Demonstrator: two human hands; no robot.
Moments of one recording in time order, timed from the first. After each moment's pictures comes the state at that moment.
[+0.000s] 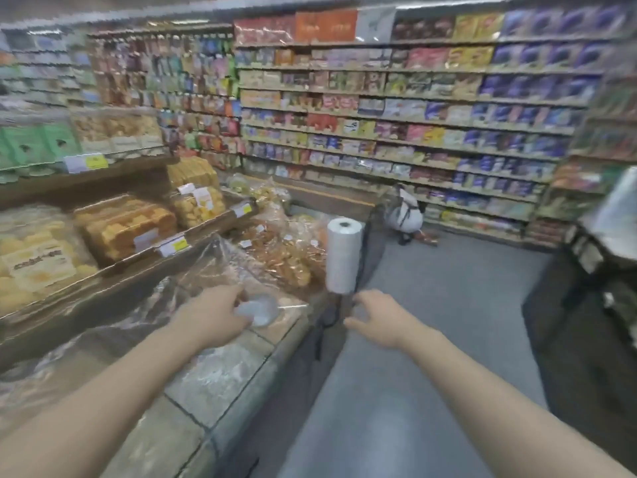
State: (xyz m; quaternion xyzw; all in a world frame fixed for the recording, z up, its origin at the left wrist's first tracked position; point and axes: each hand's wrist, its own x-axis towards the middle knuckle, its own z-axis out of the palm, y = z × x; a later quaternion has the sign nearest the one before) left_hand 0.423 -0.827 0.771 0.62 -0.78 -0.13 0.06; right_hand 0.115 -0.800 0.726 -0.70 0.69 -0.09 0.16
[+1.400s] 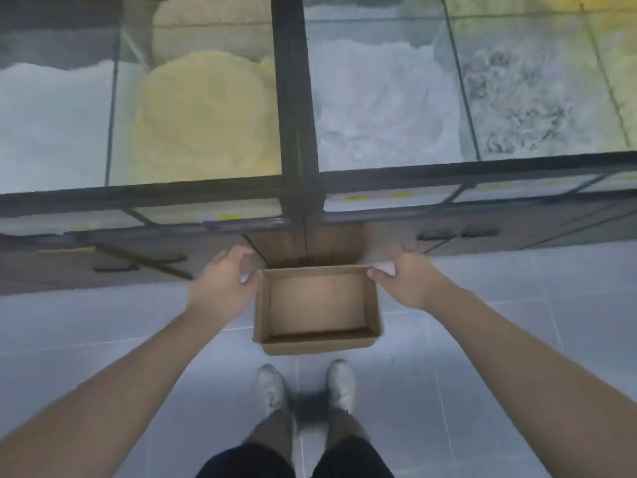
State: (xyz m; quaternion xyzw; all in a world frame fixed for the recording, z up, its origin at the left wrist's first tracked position) left_hand -0.076 -0.003 0.391 -0.27 -0.91 -0.14 -0.27; right_hand 0.132 0.236 0.400 0.38 0.84 -0.31 0.23
